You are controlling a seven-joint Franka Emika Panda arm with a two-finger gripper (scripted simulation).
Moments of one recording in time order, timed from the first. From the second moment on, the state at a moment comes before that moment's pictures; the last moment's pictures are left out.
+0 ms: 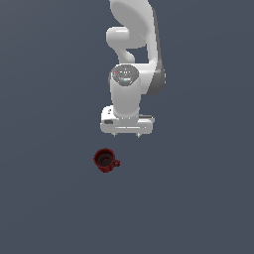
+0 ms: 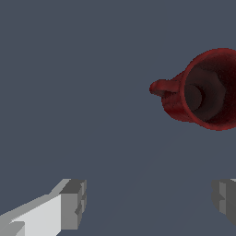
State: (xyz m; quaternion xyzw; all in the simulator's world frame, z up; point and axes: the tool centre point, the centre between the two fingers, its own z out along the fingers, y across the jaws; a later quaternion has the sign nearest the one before) arm -0.016 -0.001 0.150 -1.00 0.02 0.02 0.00
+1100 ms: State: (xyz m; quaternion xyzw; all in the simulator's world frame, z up) arm 0.014 -0.015 0.145 -1.00 0.03 0.01 0.00
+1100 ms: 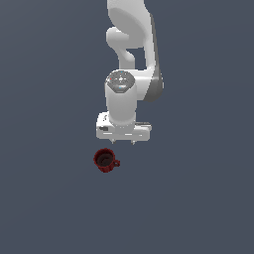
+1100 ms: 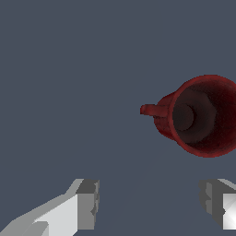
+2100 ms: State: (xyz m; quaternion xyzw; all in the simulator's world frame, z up) arm 0.062 -0.056 0.103 -1.00 0.06 0.00 -0.02
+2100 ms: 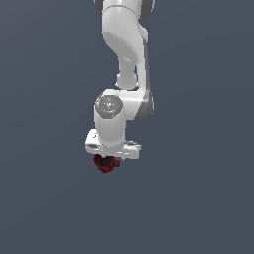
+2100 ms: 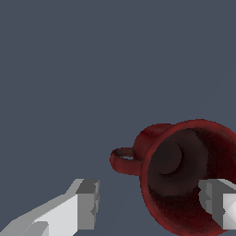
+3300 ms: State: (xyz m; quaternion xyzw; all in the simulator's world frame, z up) arm 0.063 -0.055 0.074 -1.00 0.06 0.00 -0.02
